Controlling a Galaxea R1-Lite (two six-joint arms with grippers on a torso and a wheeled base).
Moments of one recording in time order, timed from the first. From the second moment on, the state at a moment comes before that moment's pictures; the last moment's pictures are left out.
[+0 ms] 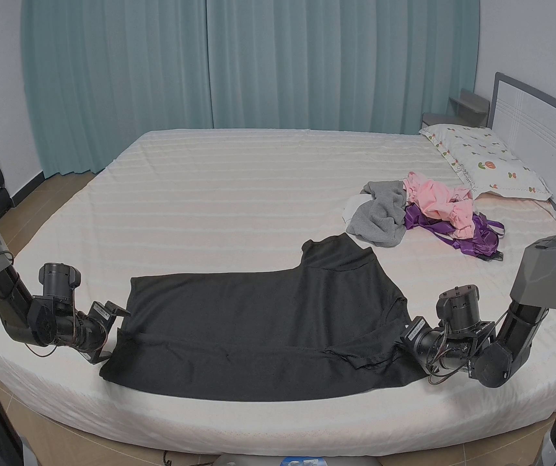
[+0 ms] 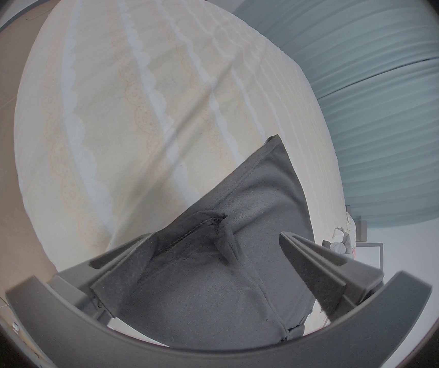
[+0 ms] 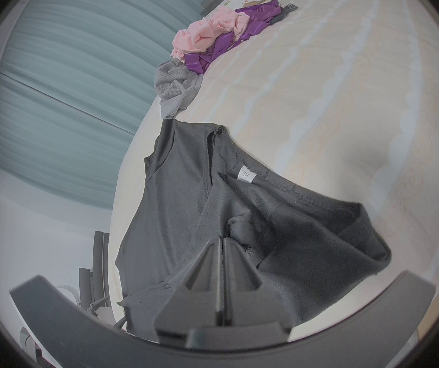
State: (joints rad) left arm 0.13 2.08 -0.64 -0.55 -0.22 -1.01; right arm 0.36 2.21 -0.50 -1.00 -0.01 1.09
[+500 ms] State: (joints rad) left arm 0.13 2.08 -0.64 -0.55 -0.22 -1.00; right arm 0.37 2.11 -0.46 -0.99 -0.01 1.09
